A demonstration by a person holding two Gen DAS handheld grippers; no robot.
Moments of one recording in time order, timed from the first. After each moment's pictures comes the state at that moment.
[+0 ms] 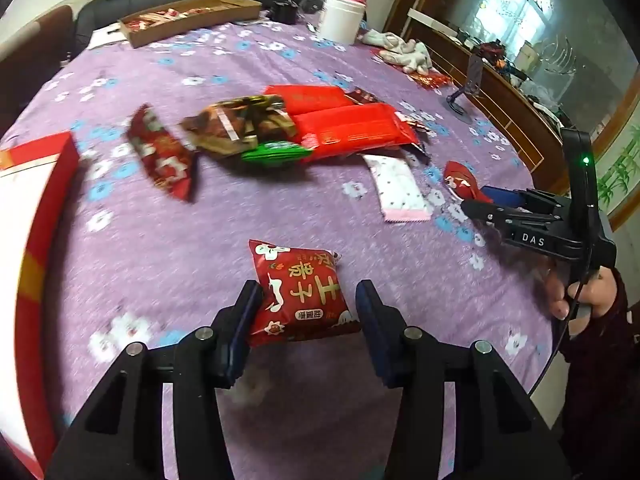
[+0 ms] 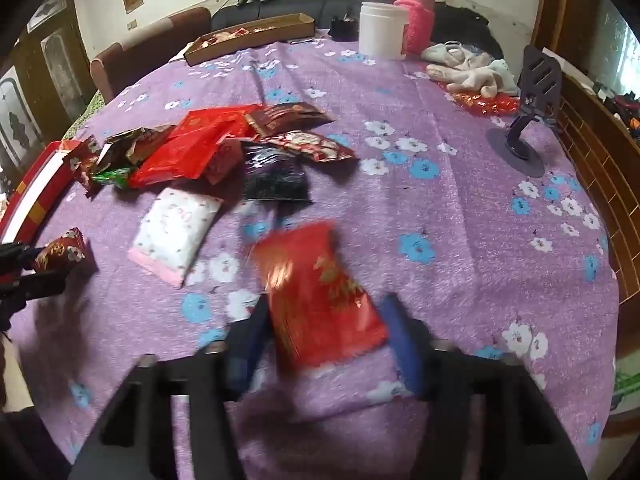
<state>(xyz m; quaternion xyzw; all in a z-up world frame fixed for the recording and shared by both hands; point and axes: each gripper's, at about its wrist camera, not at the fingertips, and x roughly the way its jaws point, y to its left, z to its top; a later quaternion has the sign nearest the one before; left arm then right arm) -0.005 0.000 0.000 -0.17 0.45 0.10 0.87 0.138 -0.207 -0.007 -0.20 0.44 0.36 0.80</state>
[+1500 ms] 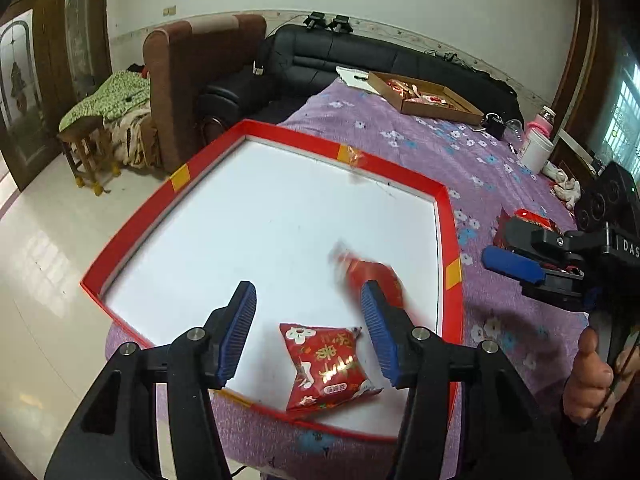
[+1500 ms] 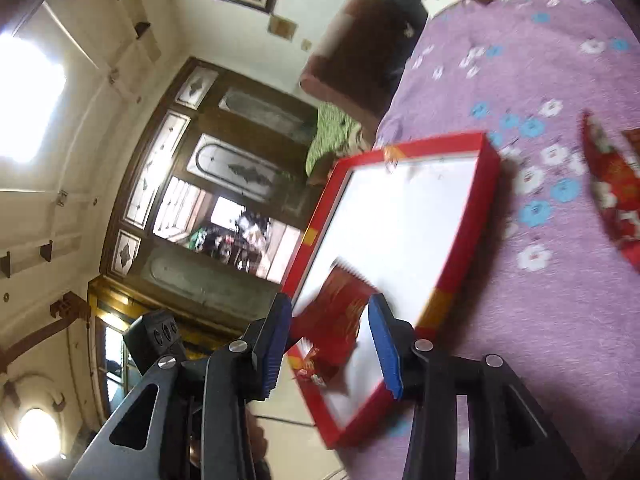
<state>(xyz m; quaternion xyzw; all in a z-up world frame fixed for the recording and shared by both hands) -0.196 0.163 0.039 -0.22 0.35 0.37 0.83 -0.020 0.048 0.016 0.13 0.54 0.67 0.50</state>
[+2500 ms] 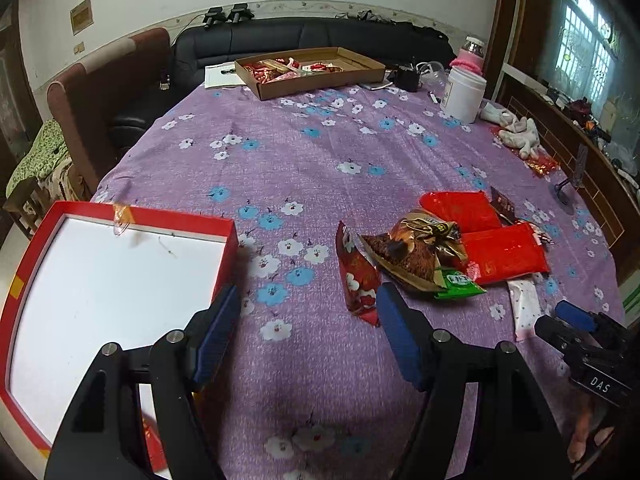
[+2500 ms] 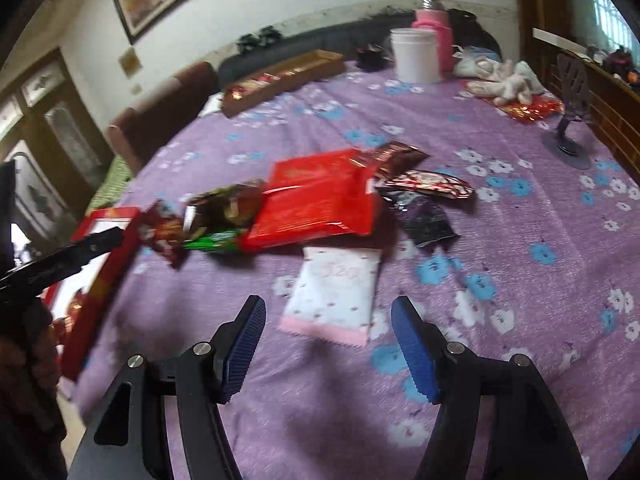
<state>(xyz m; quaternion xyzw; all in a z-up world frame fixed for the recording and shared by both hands) 0.002 0.094 0.034 -0.14 0.40 0.28 0.86 0.086 -0.154 0.014 -0.07 0.44 0.37 0.81</state>
